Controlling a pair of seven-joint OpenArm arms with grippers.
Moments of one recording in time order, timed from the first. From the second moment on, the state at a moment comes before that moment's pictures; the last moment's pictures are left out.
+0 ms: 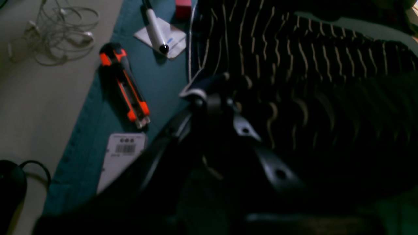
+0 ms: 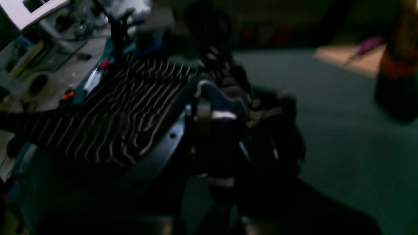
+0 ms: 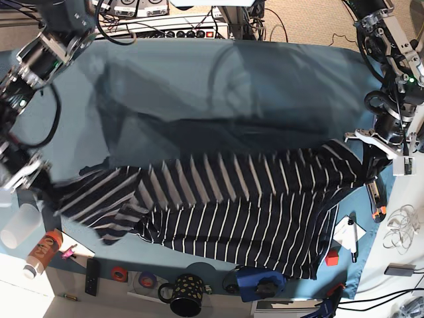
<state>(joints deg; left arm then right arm) 7.6 -9.2 -30.0 111.1 -29.9 -24.0 44.1 14.5 23.6 42.9 89.4 64.3 39.9 -77.0</state>
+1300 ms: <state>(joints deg) 18.5 -16.4 -3.2 104.0 16.3 -23.3 30.9 11.1 23.8 43.1 89.4 64.3 39.9 -78.0</state>
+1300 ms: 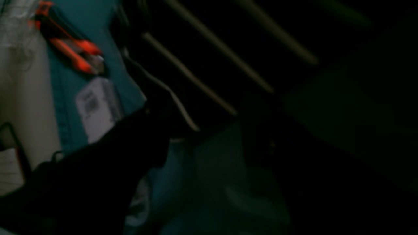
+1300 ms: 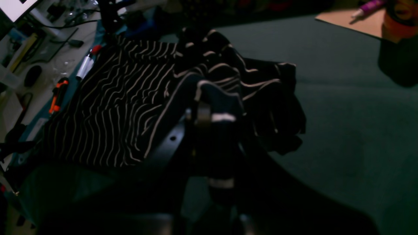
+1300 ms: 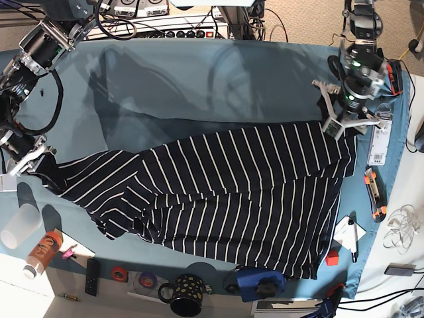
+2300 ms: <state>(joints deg) -11.0 -17.6 5.5 87.0 7.3 -17.1 27.7 11.1 23.8 43.1 89.4 62.5 39.8 -78.1</state>
